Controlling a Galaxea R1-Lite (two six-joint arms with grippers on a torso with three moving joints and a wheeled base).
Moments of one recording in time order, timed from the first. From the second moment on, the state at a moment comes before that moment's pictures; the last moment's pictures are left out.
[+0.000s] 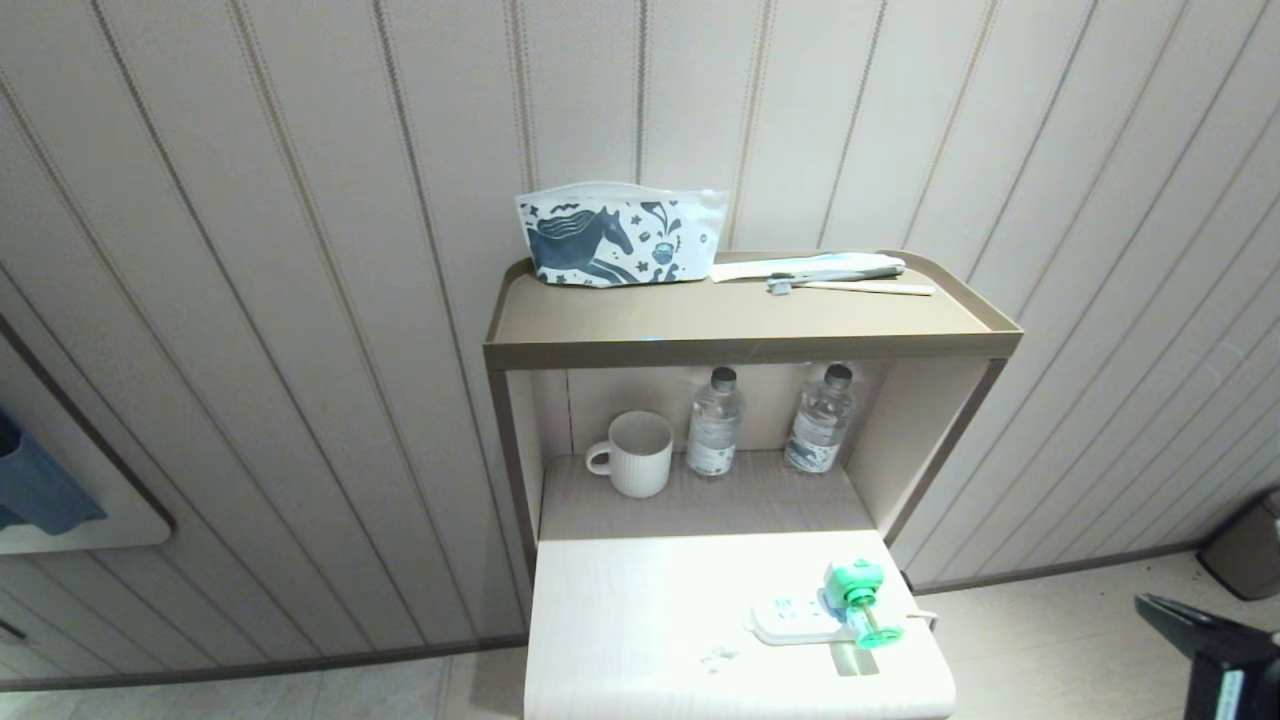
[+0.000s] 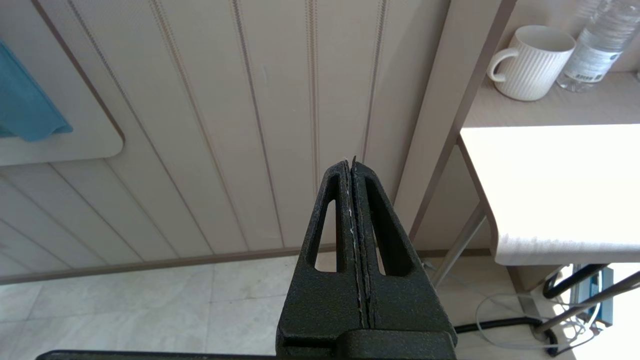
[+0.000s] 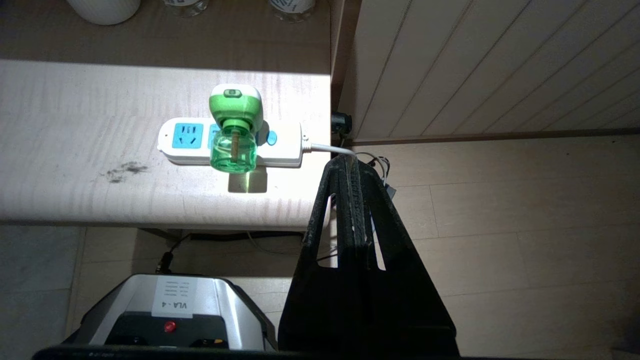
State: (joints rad) left arm 0.00 0.00 -0.06 0.17 -0.02 0.02; right arm 0.19 0.86 -0.29 -0.22 -0.20 0.04
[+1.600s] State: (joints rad) left arm 0.00 0.00 -0.06 0.17 -0.01 0.02; right arm 0.01 0.01 0.00 0.01 -0.02 0.01
